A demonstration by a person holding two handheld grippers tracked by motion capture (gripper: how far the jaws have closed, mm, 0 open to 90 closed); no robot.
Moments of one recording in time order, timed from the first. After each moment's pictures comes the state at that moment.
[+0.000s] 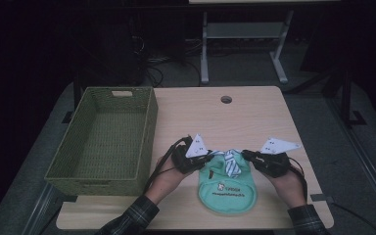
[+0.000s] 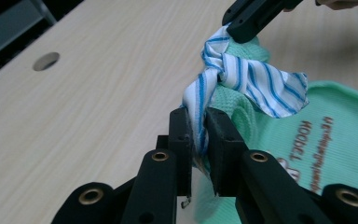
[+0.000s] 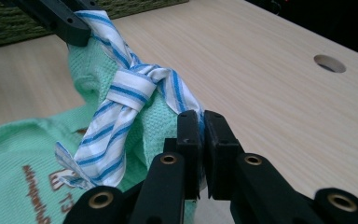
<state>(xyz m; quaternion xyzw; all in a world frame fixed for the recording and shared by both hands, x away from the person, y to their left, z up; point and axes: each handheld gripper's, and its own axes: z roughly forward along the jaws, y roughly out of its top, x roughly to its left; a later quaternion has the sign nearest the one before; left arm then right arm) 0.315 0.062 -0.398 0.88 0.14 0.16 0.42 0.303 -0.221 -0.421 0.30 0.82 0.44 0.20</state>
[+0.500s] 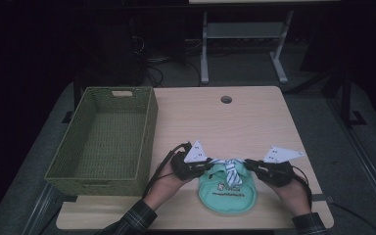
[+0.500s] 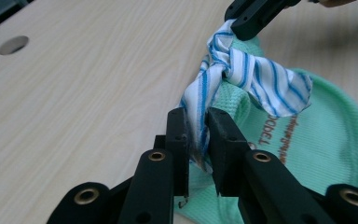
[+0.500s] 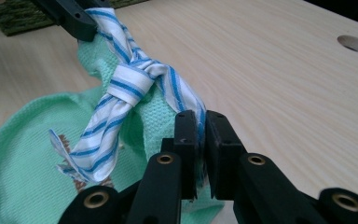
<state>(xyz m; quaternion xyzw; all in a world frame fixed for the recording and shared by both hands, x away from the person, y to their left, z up) 0.305 0.065 -0.407 0.89 0.14 0.13 0.42 0.283 -0.227 -0.430 0.30 0.83 0.44 0.17</state>
